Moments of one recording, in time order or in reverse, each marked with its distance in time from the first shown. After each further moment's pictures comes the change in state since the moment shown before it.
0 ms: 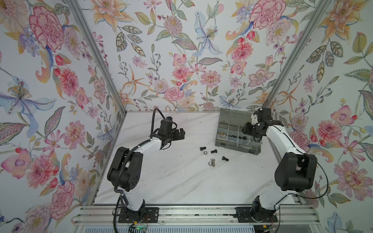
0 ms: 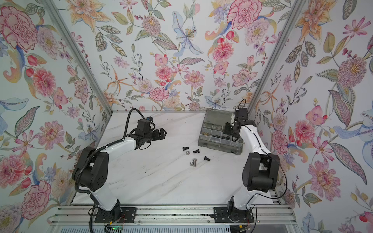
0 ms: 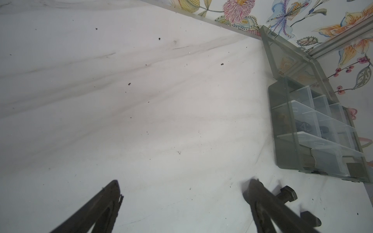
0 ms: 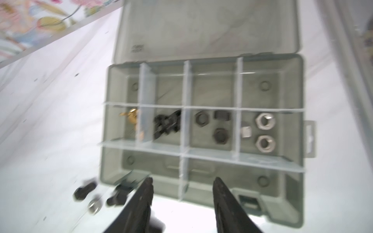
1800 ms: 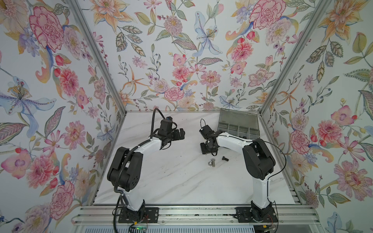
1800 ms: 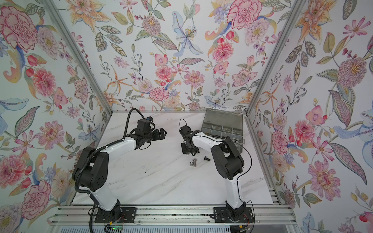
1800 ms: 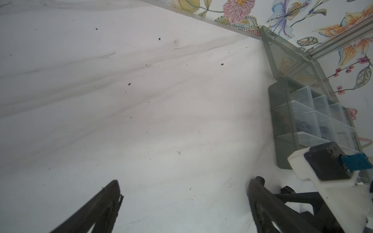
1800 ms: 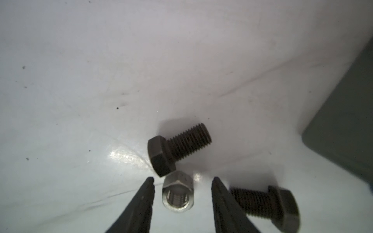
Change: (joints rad) left arm 0.000 0.000 0.000 0.001 0.000 0.000; right arm 0.621 0.379 0.054 0.016 0.209 0.133
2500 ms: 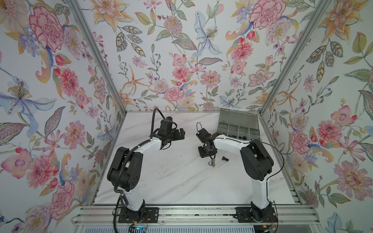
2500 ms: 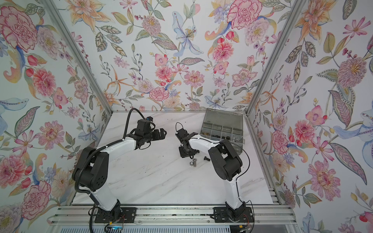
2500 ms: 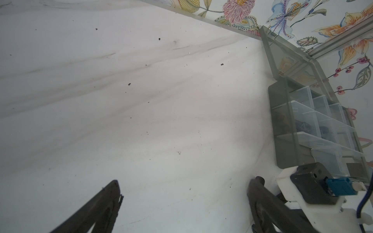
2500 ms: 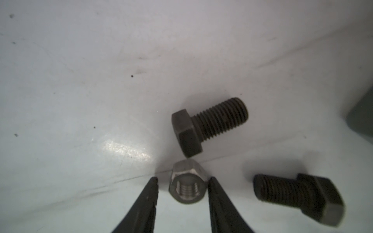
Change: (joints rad) left arm 0.000 0.000 0.000 0.000 0.000 0.000; right arm 0.043 0.008 -0.017 -0.019 0.021 -0.003
